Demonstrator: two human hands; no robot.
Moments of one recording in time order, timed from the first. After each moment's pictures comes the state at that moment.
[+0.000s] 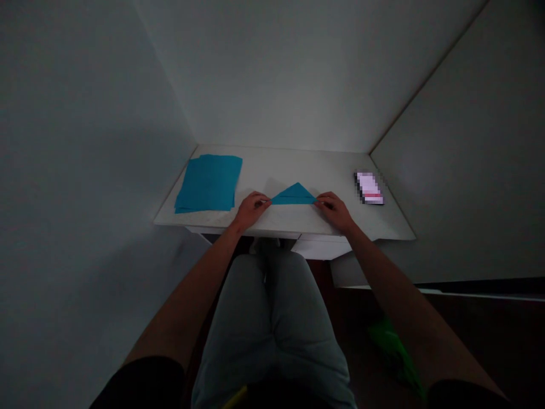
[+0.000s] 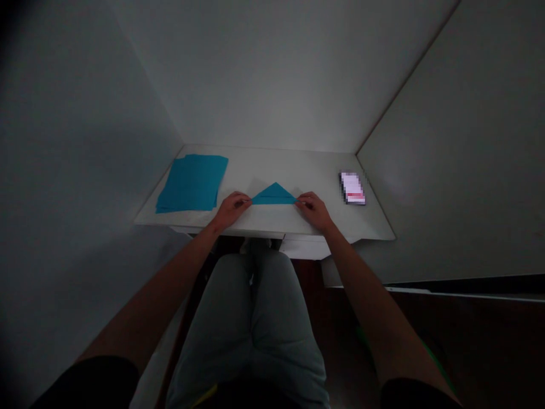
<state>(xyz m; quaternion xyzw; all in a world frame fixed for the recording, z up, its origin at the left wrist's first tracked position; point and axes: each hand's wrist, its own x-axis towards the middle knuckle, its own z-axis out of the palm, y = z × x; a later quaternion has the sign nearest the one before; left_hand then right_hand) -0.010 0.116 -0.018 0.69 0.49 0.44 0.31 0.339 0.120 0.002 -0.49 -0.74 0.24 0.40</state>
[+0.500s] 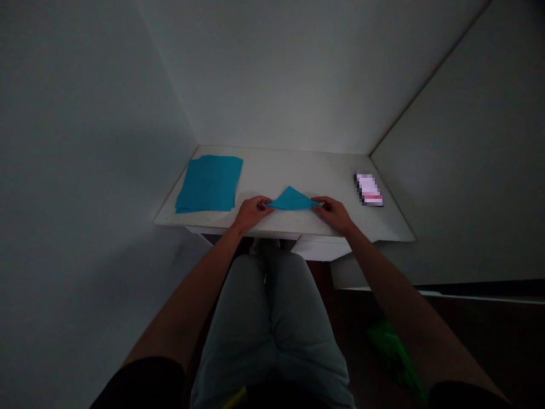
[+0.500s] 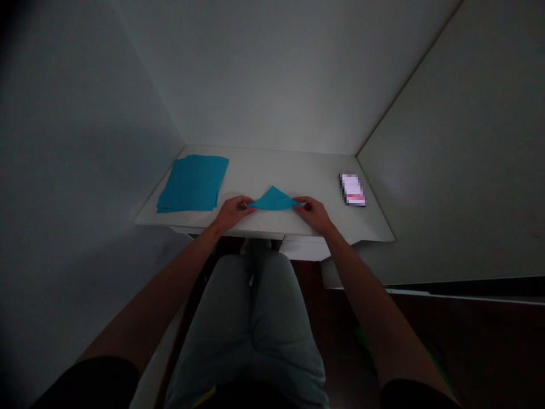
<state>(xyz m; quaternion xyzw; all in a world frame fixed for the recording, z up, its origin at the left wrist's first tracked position) -0.007 0.111 -0.017 0.68 0.51 0.41 0.32 0.336 0.112 0.004 -0.53 -0.70 0.30 0.36</state>
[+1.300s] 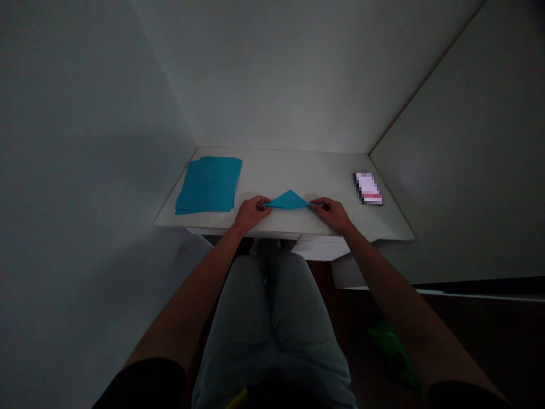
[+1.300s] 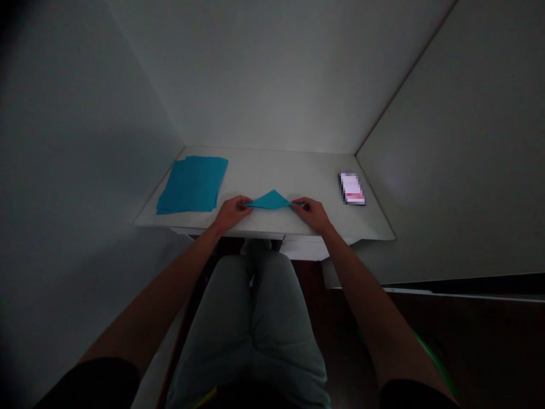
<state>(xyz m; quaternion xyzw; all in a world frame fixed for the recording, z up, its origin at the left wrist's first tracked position) -0.009 0.112 -0.022 0.69 0.52 0.42 0.30 0.329 0.112 0.005 -0.55 -0.71 0.27 0.36</state>
